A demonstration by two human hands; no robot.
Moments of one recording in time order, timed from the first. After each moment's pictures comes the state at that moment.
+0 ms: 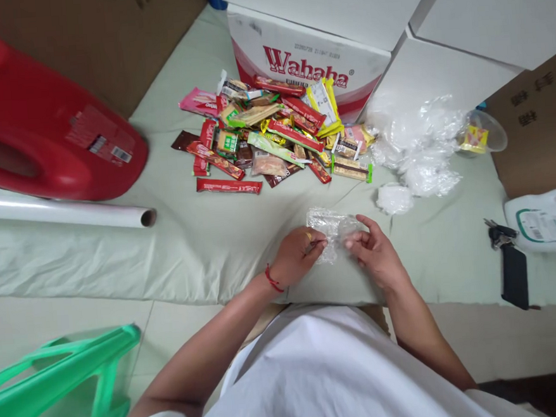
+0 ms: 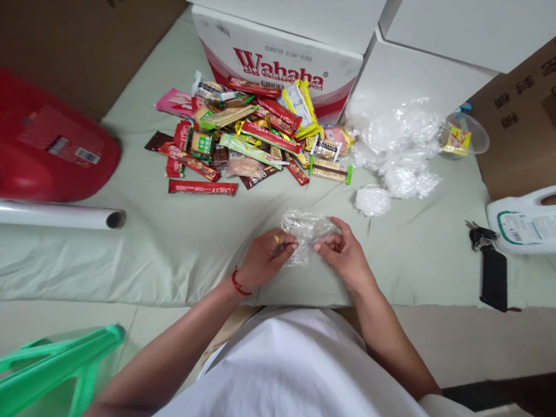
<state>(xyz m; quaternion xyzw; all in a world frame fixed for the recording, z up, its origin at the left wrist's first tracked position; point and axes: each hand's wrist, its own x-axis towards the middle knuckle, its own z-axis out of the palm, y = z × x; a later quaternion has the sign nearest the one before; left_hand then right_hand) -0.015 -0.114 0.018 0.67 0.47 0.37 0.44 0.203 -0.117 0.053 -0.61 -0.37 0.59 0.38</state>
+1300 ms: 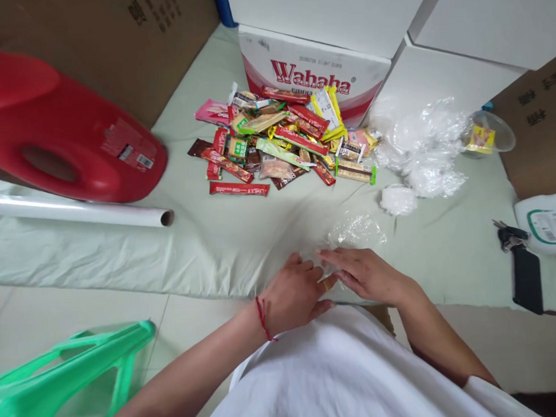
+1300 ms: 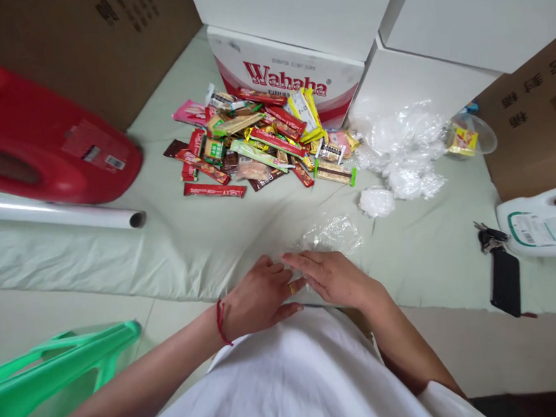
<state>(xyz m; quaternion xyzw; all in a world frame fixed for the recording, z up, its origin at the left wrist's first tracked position) -0.036 -0.172 0.059 0.91 0.35 0.10 0.19 0.202 -0.120 0.079 -0.27 -0.89 0.34 0.14</state>
